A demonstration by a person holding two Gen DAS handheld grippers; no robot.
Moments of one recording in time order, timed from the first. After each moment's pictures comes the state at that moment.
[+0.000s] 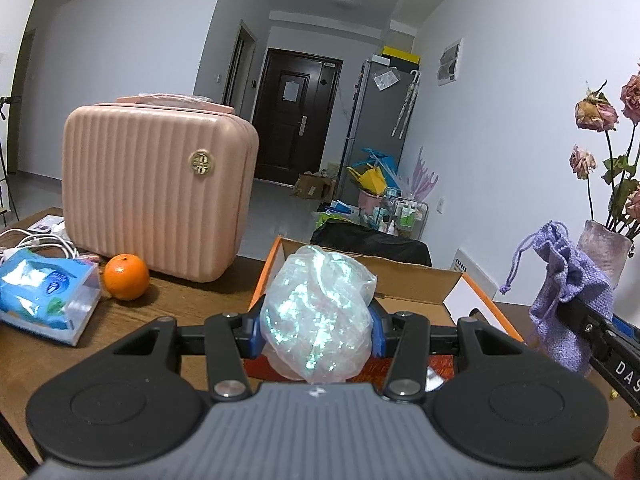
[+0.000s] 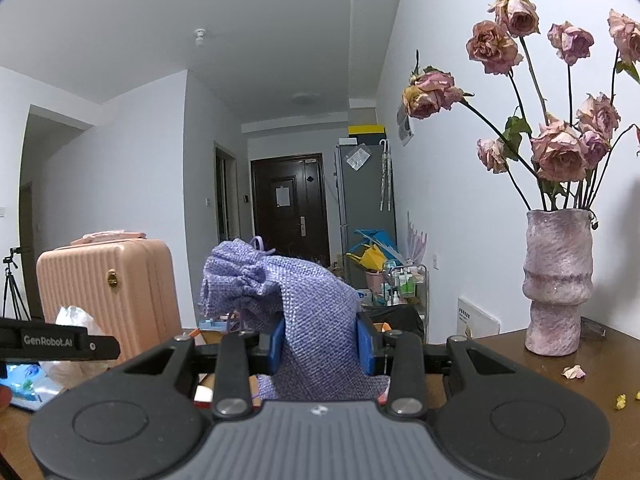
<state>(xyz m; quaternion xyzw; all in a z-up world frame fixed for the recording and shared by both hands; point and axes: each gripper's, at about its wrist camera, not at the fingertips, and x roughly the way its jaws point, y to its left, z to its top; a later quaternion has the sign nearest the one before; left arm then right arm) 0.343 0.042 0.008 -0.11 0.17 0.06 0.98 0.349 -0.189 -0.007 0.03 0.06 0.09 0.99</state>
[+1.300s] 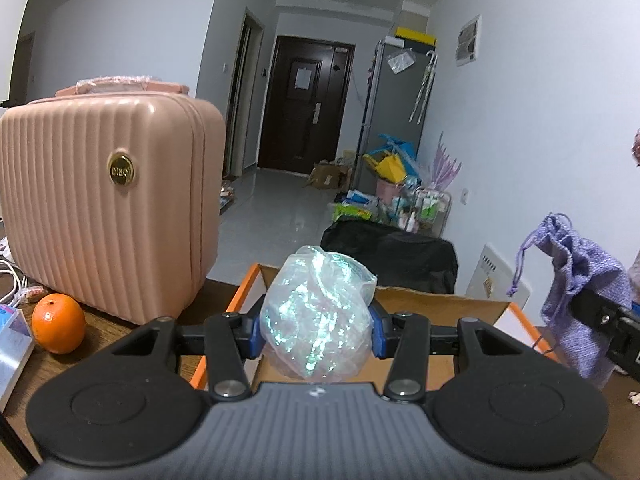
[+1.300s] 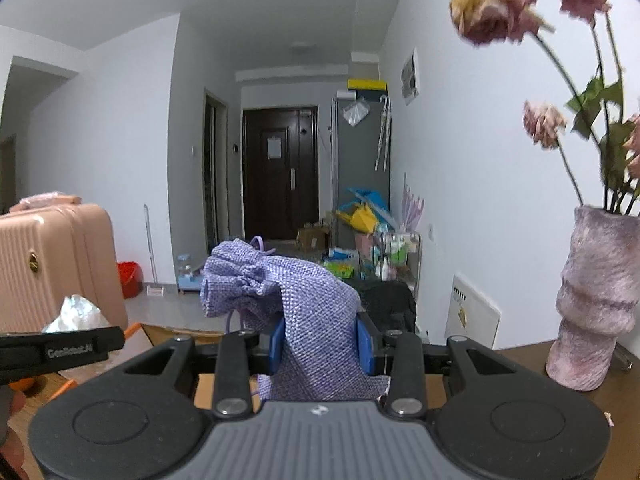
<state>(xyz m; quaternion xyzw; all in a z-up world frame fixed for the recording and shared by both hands) 0.495 0.036 -0.006 -0.09 0.20 0.09 0.97 0.498 -0.171 0.004 -0.01 0.14 0.08 0.99</state>
